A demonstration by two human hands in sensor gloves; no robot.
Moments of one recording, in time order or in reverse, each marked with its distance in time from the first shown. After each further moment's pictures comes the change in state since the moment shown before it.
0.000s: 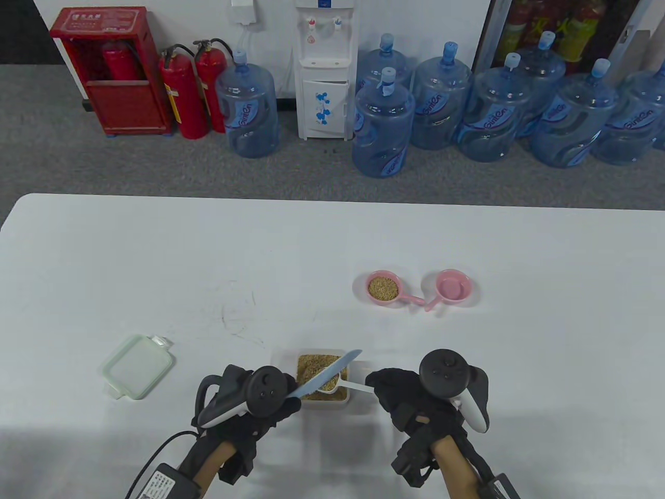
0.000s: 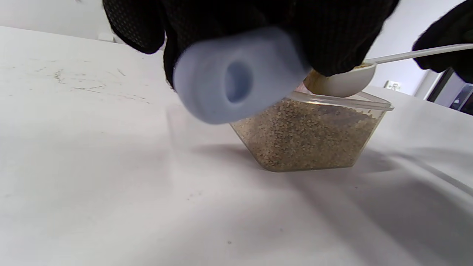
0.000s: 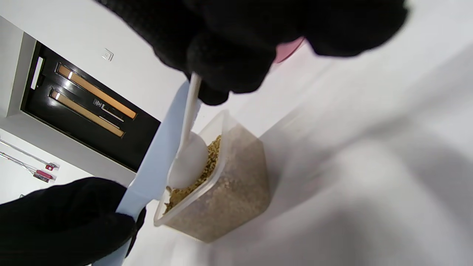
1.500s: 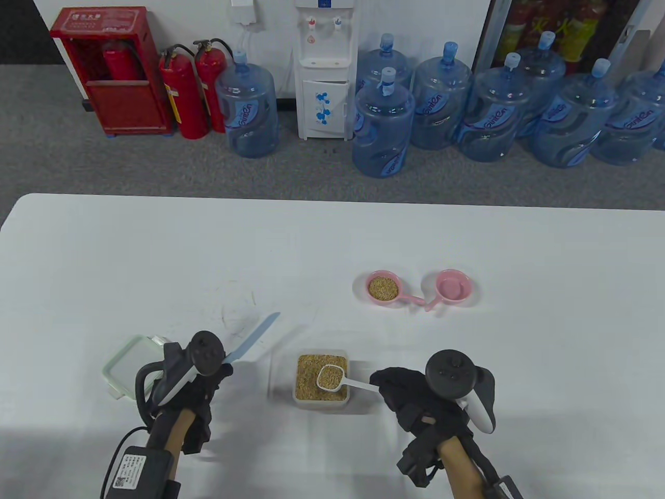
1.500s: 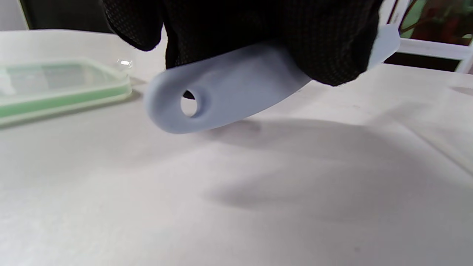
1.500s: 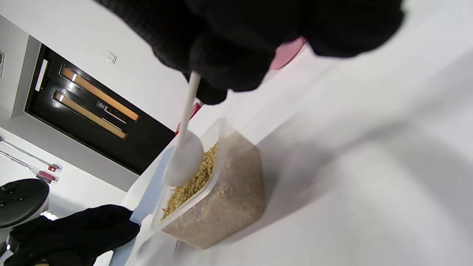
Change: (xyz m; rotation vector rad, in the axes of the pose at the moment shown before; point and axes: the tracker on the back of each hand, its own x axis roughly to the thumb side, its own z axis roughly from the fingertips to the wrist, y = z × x) left_hand -0.118 -0.004 -0.011 0.029 0.495 0.019; right_hand -0.003 -0.007 0.003 -0.013 -0.010 0.006
